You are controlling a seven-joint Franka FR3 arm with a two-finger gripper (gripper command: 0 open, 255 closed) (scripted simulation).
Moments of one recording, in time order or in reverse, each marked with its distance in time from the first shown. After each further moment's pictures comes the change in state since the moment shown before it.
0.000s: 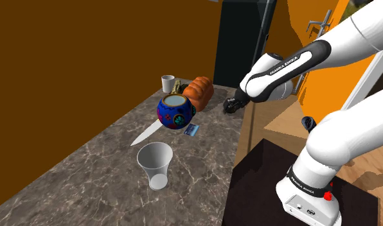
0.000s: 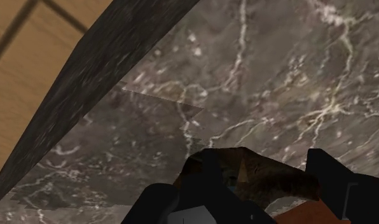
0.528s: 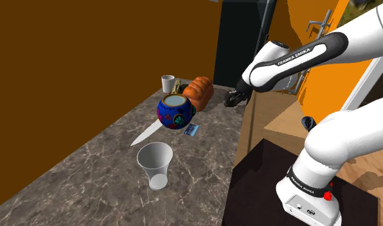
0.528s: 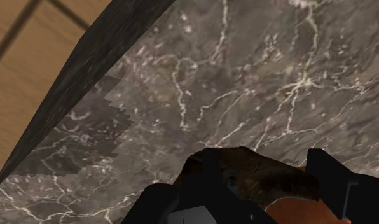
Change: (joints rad) arm -0.044 -0.120 0.034 0.043 -0.032 -0.164 0.033
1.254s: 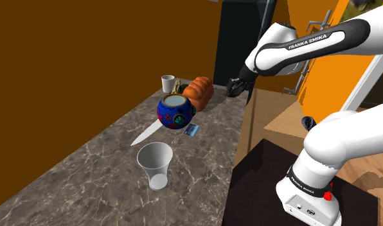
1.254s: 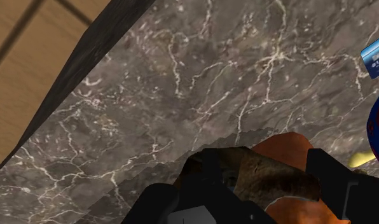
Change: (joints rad) arm -0.028 -0.112 0.017 0.092 -0.025 -0.205 0.027
